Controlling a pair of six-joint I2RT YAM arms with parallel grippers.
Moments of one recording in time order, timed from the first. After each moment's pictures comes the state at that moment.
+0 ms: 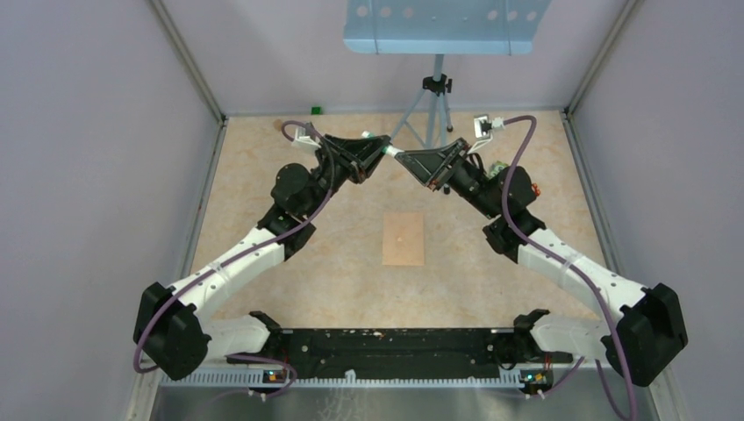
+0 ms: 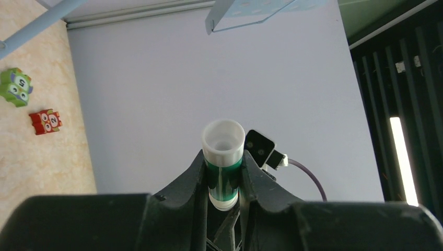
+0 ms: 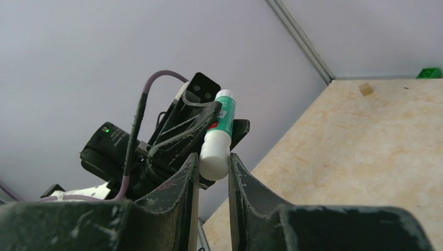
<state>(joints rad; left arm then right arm) -0.63 1.20 0.89 0.57 0.08 -1.53 0.64 1.14 0.84 0.65 -0.27 0.86</state>
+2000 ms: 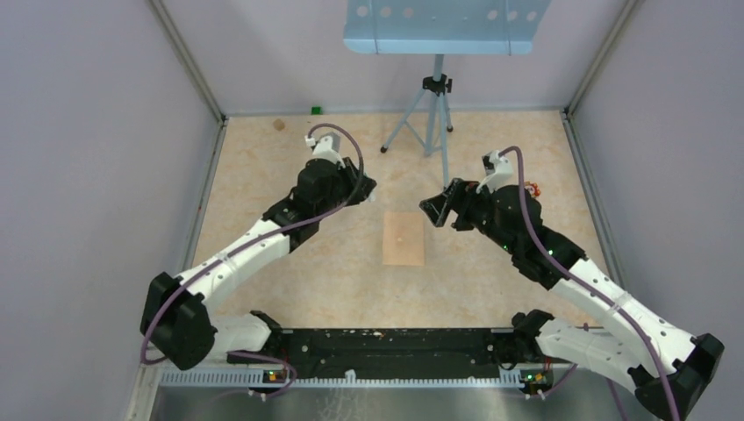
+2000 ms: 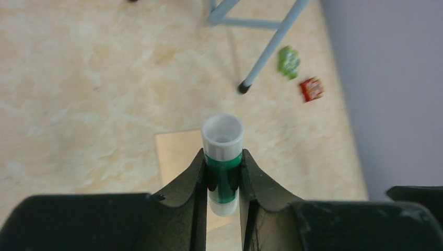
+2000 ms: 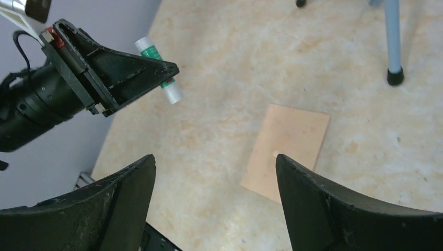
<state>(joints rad) -0.61 1.23 0.94 0.01 -0.07 -0.74 0.73 0.85 0.85 -0.23 0.11 0.63</state>
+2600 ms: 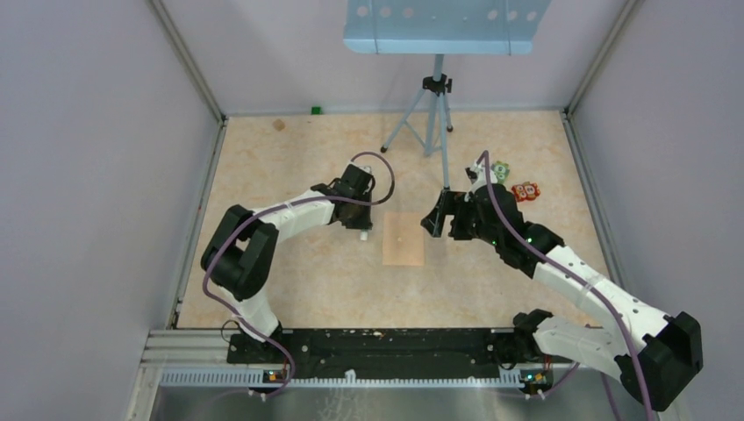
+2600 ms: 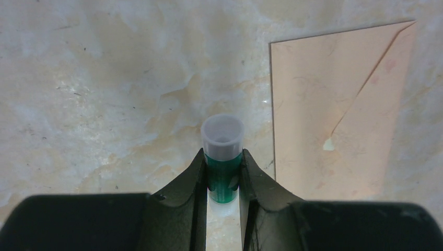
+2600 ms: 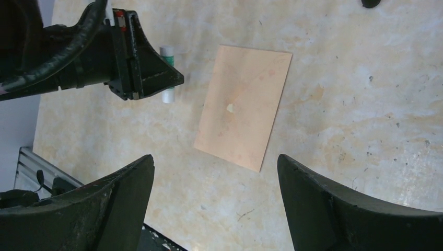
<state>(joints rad) -0.59 1.73 1.10 -0.37 -0.02 -0.49 0.64 0.98 0.78 -0.35 0.03 0.60</state>
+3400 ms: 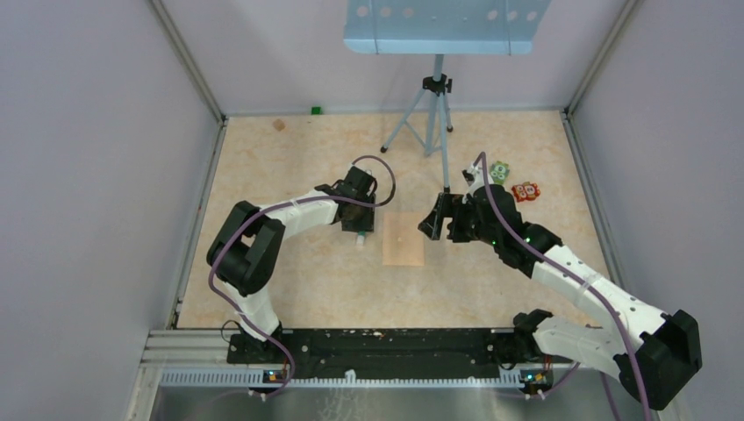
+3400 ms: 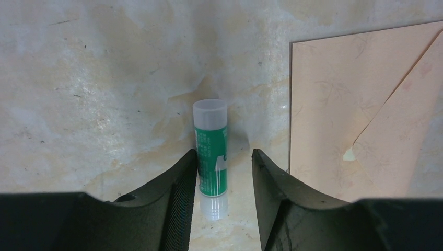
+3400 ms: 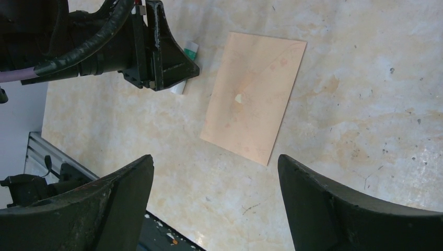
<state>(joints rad) -0.59 1.79 1.11 -0.38 -0.05 -0.49 0.63 0.99 0.76 -0.33 -0.04 0.60</state>
